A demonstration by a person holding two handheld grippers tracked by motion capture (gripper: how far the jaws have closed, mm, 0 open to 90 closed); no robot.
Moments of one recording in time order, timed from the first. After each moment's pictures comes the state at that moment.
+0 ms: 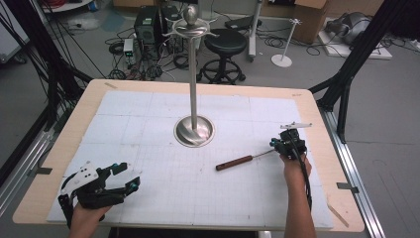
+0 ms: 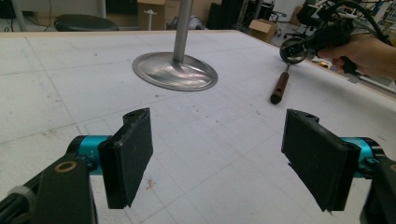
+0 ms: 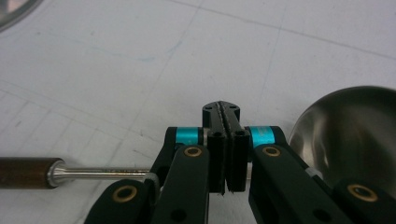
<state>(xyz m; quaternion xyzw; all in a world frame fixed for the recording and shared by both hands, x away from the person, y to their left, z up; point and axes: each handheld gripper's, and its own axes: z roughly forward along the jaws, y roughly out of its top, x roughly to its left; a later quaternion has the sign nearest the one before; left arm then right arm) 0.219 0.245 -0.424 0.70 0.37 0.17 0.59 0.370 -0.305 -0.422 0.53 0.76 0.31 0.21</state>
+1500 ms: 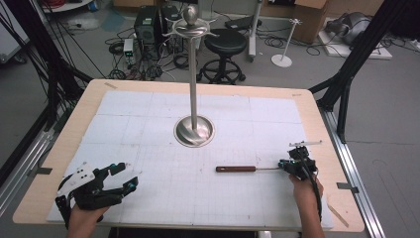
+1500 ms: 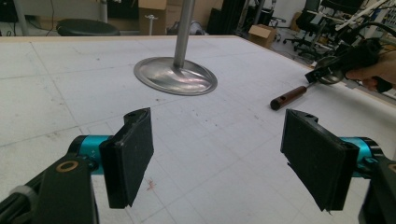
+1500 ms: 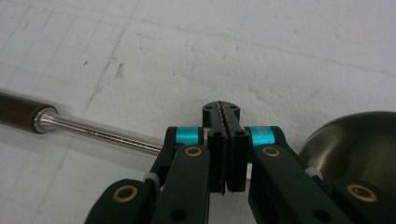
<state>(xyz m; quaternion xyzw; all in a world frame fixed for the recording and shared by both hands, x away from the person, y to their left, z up) 0.215 0.248 -0.421 0.69 0.37 0.17 0.60 0.312 -0.322 -0.428 0.58 0.75 0.26 0.16</state>
